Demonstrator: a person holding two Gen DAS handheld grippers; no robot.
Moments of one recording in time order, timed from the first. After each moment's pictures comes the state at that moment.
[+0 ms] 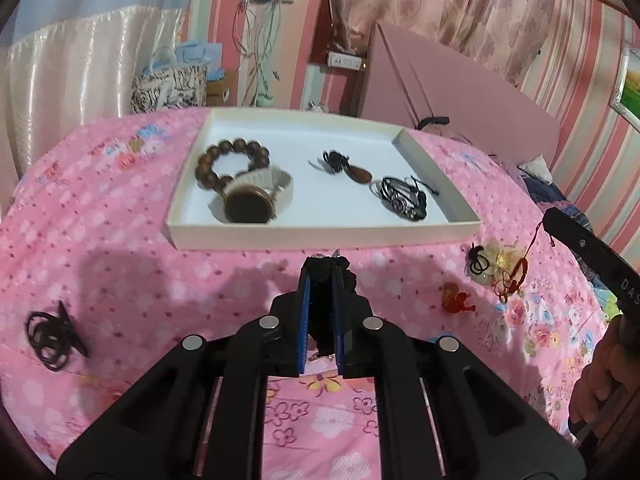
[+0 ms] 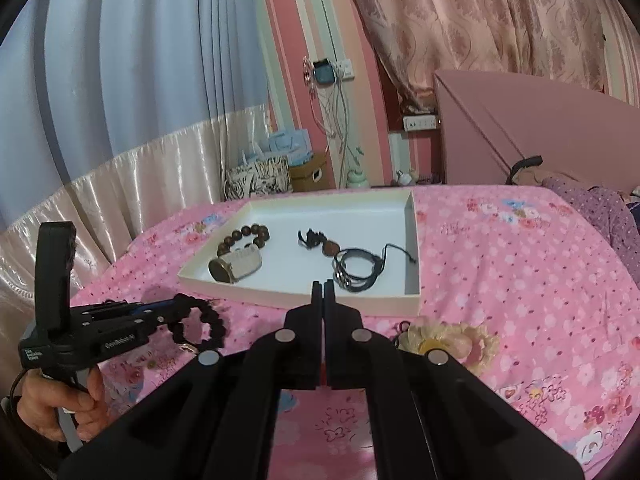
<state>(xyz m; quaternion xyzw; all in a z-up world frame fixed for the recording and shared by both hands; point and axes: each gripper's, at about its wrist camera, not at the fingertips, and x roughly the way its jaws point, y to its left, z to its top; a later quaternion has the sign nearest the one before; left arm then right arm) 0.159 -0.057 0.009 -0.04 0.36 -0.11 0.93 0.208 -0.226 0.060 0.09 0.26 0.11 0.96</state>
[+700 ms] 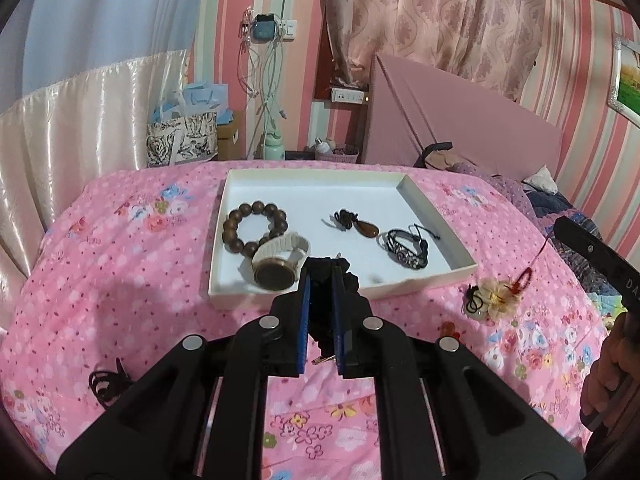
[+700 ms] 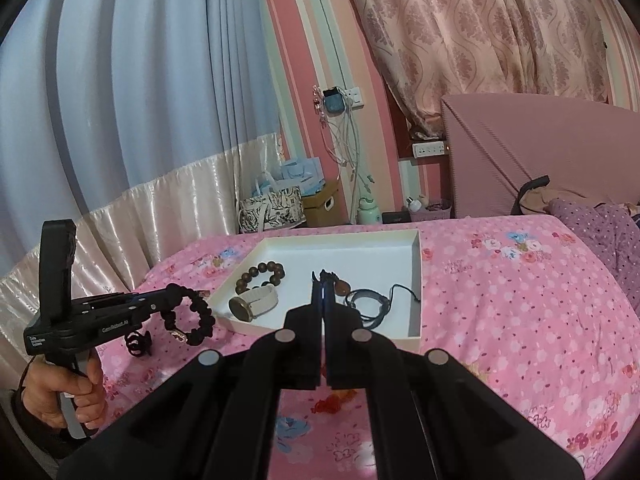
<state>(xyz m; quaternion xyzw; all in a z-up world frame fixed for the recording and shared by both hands) 0.162 -0.045 0.066 -0.02 0.31 -0.10 0.94 0.207 -0.235 0.098 0.10 0.22 0.13 0.96</state>
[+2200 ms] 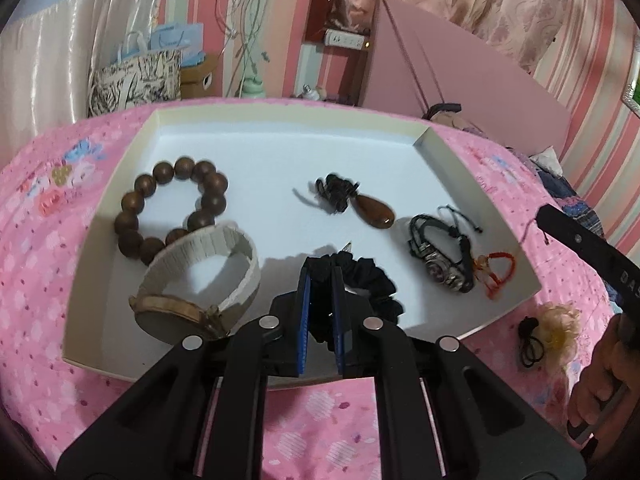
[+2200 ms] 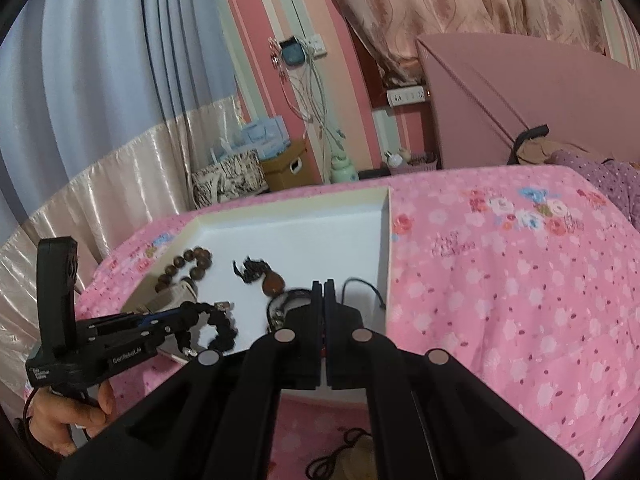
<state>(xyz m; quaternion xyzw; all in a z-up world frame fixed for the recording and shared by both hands) 0.292 -0.093 -0.031 -0.04 0.40 -0.11 0.91 0.326 -0.269 0.019 0.13 0.30 0.11 0.94</state>
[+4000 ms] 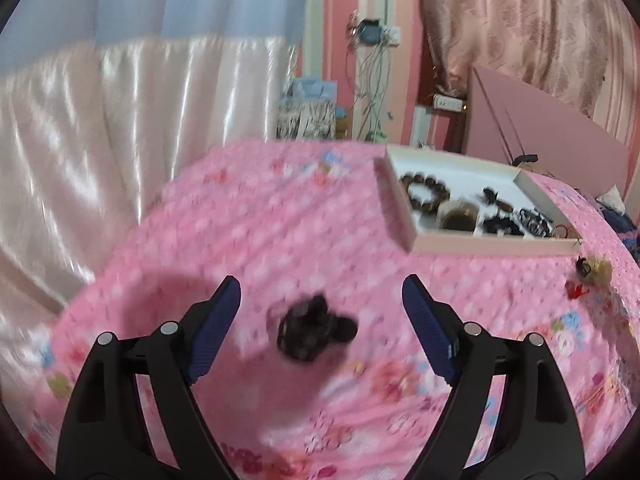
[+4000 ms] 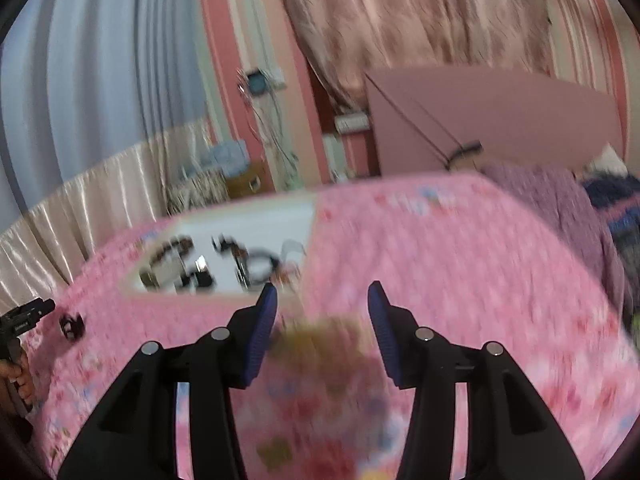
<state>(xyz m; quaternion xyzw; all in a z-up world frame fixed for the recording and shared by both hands) 0.109 0.104 0.008 -0.03 0.30 0.05 0.95 0.188 -0.314 0.035 0.12 0.27 0.02 0.95</state>
